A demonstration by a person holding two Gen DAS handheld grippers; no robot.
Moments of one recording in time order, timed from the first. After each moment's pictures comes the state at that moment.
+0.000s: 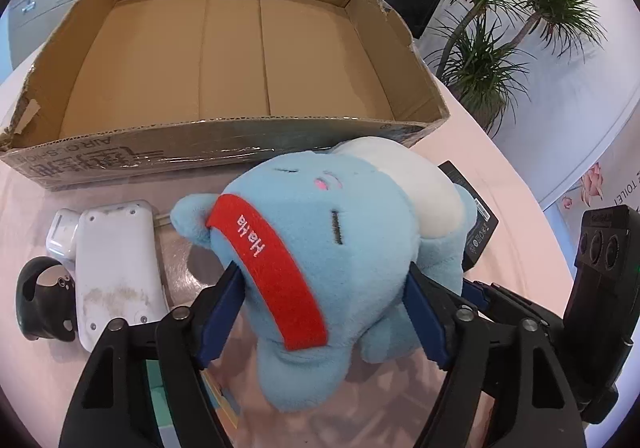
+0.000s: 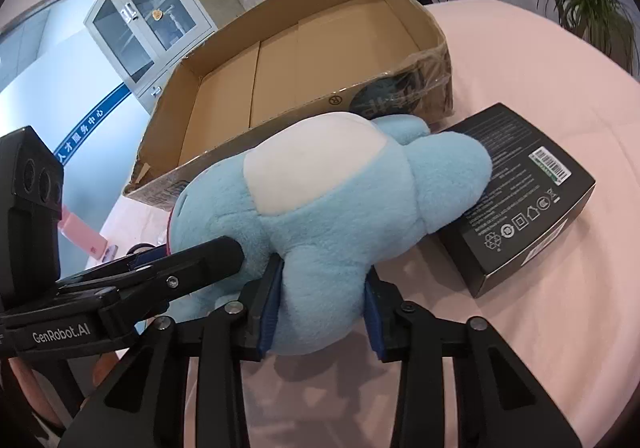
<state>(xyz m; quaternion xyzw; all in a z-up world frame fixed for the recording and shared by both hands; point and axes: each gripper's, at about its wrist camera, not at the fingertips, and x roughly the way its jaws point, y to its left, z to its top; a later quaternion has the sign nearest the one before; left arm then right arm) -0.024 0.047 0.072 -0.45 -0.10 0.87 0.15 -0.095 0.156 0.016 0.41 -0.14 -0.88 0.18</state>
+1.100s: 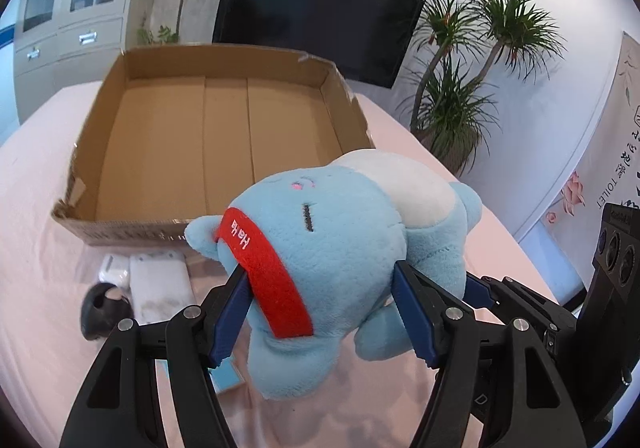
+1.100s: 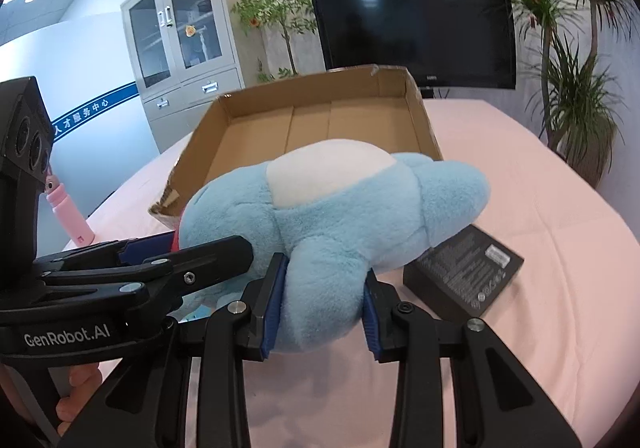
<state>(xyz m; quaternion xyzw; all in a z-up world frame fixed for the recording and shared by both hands) 0.038 0.002 0.162 -0.35 -0.09 0.91 0.17 -0.034 0.112 0.098 0.30 -0.03 -0.94 0.14</state>
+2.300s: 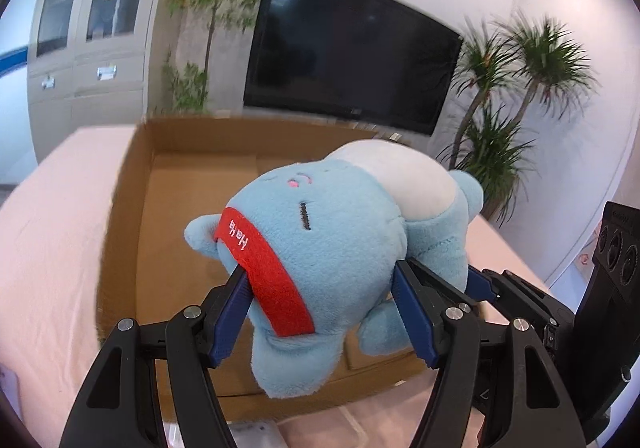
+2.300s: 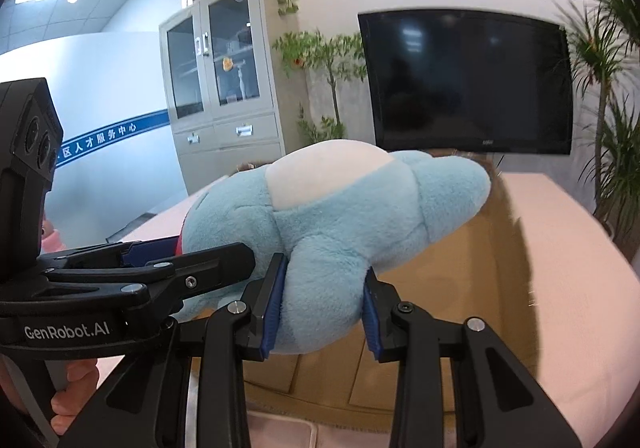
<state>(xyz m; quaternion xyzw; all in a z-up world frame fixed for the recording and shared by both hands) -0.160 -0.084 0.187 -0.32 -0.10 0.94 0.12 -0.185 0.049 0.113 0.21 -0.01 -0.95 0.21</state>
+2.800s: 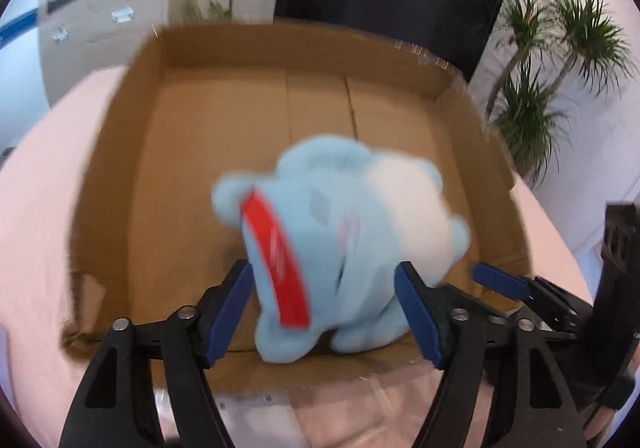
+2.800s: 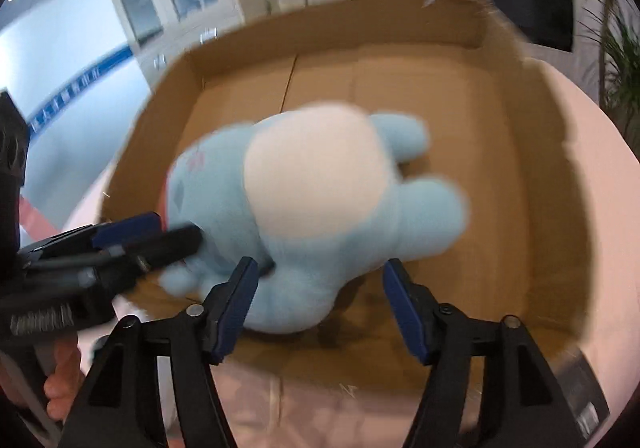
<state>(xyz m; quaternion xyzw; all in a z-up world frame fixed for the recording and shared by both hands) -0.172 -0.066 0.140 -0.40 -0.09 0.91 0.08 -0.221 0.086 0.048 0.39 -0.04 -0.90 0.19</state>
